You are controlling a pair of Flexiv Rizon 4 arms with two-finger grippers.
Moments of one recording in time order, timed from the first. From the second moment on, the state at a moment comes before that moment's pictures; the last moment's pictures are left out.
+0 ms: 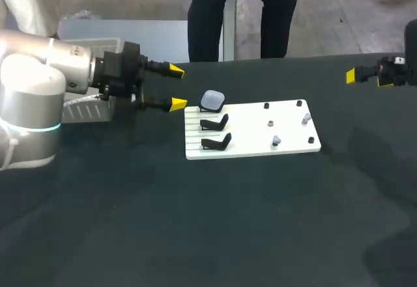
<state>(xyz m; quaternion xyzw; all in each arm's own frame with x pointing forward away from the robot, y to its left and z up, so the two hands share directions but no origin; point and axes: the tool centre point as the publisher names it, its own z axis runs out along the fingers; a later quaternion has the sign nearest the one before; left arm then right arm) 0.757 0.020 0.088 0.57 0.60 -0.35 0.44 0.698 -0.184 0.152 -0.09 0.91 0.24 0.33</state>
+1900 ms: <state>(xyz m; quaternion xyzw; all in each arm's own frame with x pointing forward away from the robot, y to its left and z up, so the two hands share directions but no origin) 0.780 -0.043 0.029 0.56 0.63 -0.39 0.37 0.698 -0.184 0.152 -0.09 0.91 0.24 0.33</state>
